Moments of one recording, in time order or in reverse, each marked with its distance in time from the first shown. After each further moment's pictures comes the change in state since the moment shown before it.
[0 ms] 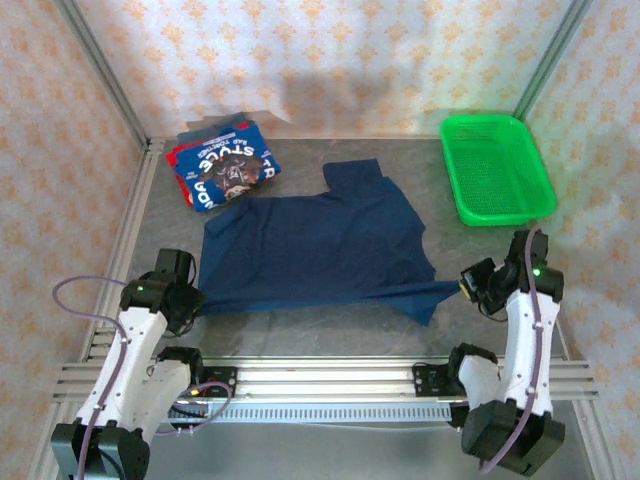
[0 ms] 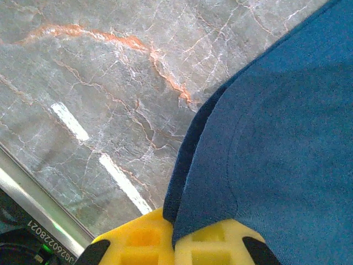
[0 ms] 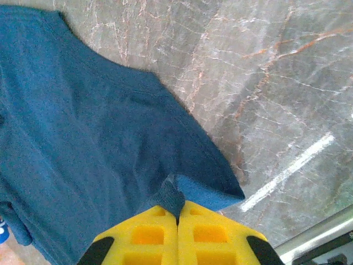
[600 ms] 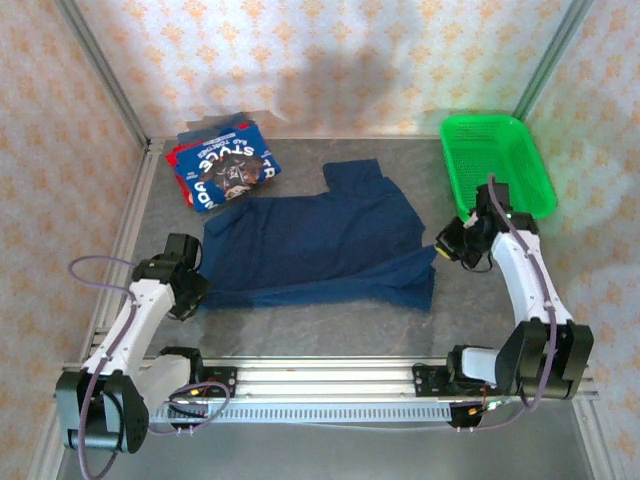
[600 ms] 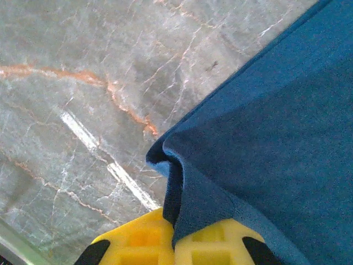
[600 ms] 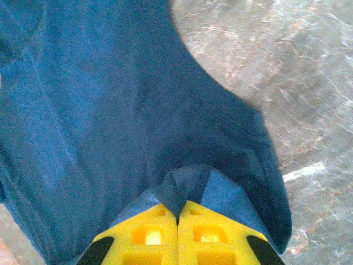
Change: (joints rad) left arm 0.000 0.230 0.034 0.157 -0.016 0.085; right arm 0.287 0.393 0.198 0.224 0.012 -0.090
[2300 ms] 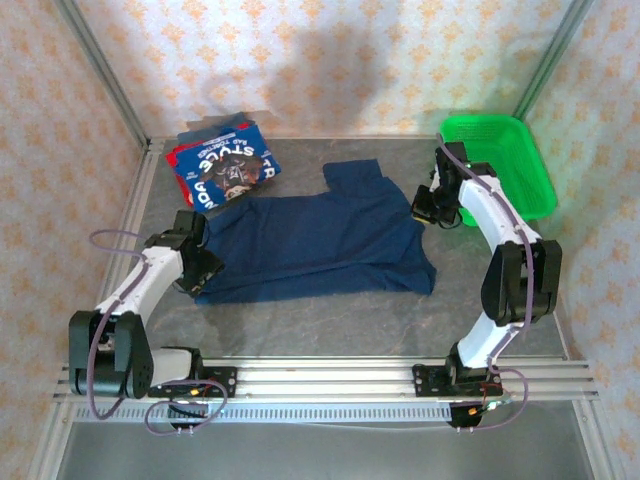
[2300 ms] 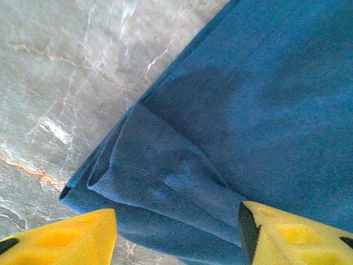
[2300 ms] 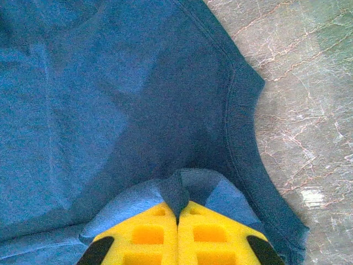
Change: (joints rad) left arm 0.002 0.281 0.112 0.171 0.105 0.073; right arm 0.162 0.427 0.380 0.009 0.119 -0.212
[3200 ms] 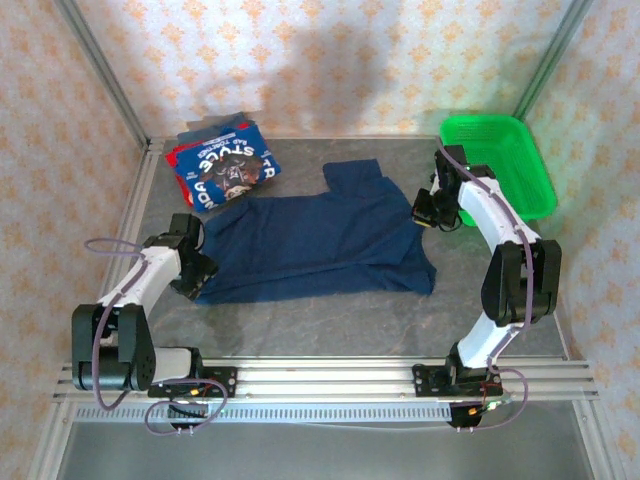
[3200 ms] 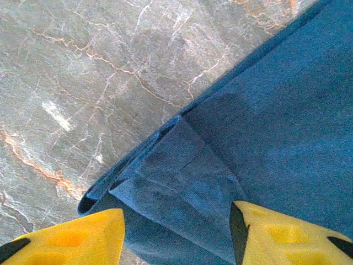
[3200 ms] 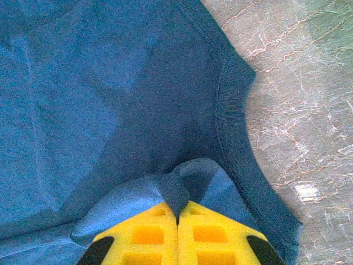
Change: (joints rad) left arm 0.053 0.021 -0.023 0.015 -0.015 -0.072; right arm 0.000 -0.004 -0.026 0.000 0.016 0.000
